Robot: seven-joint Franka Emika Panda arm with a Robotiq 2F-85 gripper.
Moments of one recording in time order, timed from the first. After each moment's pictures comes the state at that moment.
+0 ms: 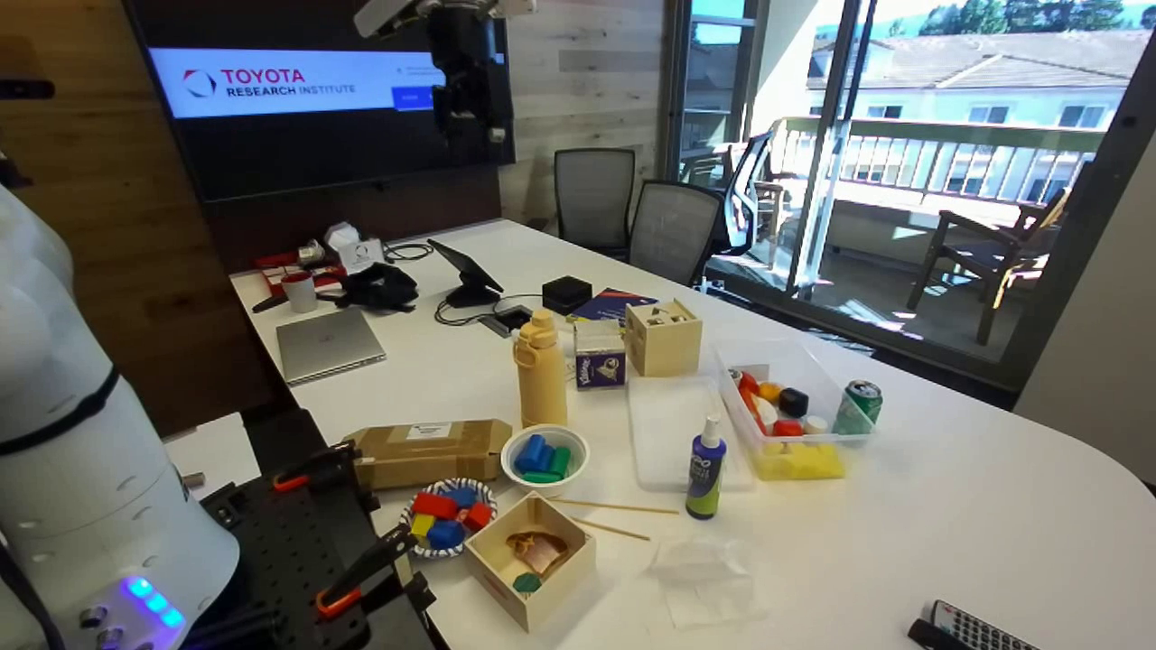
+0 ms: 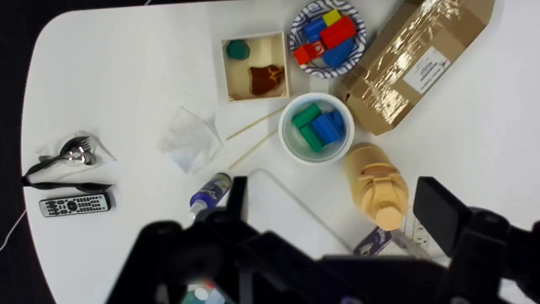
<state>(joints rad) 0.03 -0.30 0.08 -2.15 -0.13 1.76 0.13</state>
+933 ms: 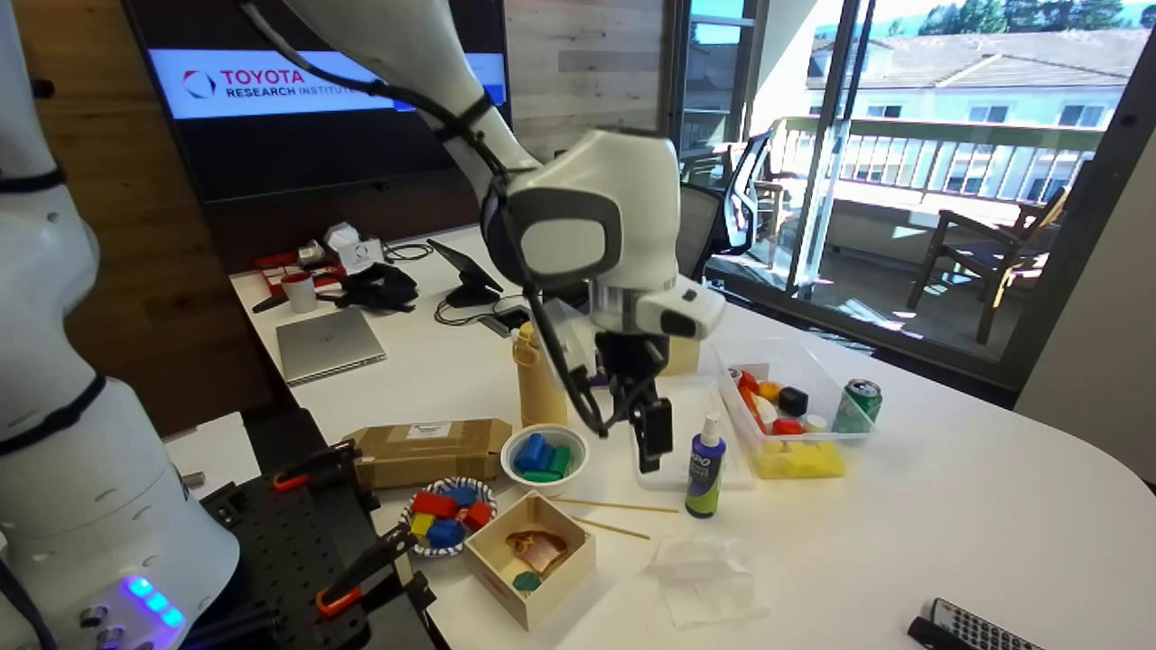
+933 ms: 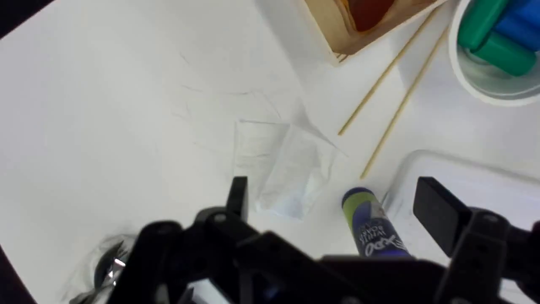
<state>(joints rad) -0.24 0.23 -0.23 -2.39 0.06 2.68 -0.04</state>
